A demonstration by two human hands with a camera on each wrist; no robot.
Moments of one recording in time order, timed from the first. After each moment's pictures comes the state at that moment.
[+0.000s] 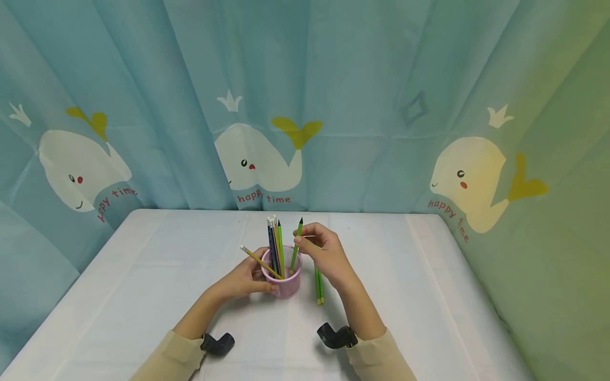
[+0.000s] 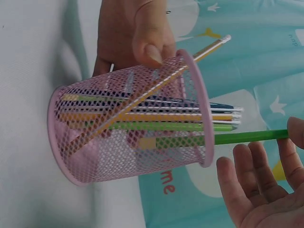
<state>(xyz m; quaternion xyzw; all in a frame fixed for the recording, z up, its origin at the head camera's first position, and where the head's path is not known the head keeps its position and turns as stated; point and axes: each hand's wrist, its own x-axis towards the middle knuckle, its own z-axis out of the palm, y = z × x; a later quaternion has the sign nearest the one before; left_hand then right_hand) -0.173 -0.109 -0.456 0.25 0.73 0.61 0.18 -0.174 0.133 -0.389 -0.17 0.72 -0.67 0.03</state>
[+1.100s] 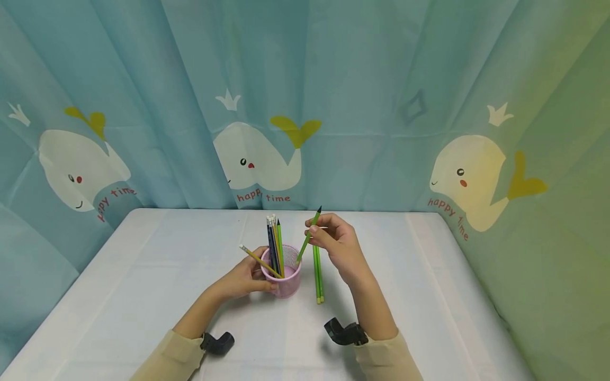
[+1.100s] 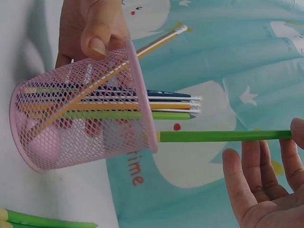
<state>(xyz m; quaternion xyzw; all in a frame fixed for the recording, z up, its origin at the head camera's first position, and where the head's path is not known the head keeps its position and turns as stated) -0.173 -0.109 -0.457 0.24 0.73 0.61 0.19 -0.170 0.156 -0.370 -0.18 0.67 -0.72 0.00</state>
